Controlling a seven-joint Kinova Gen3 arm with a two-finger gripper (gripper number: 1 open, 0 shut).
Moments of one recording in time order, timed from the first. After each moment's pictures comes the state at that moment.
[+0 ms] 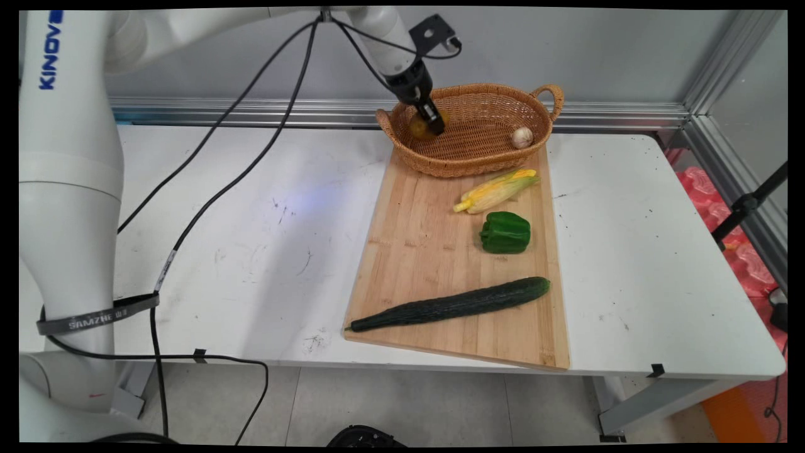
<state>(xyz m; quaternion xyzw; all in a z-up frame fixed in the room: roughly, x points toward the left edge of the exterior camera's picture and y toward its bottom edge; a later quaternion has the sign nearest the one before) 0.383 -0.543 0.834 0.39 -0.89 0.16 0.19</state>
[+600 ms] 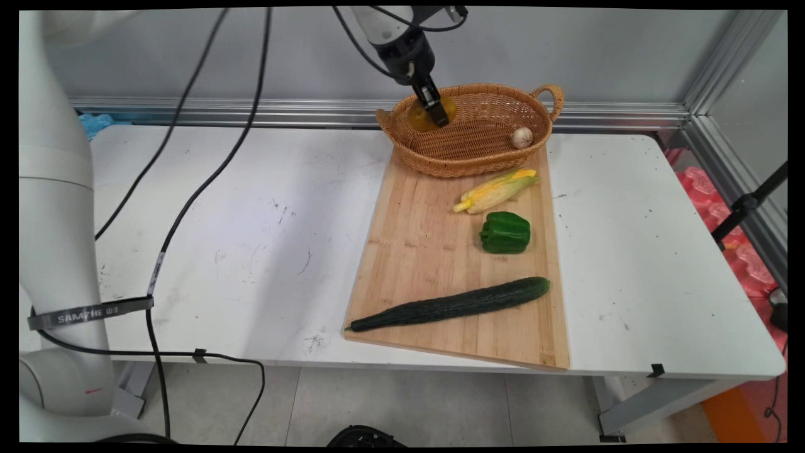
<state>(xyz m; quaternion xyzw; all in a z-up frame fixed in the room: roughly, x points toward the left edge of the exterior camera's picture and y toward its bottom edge) 0.361 -0.469 0.920 0.31 -0.92 0.14 0.20</state>
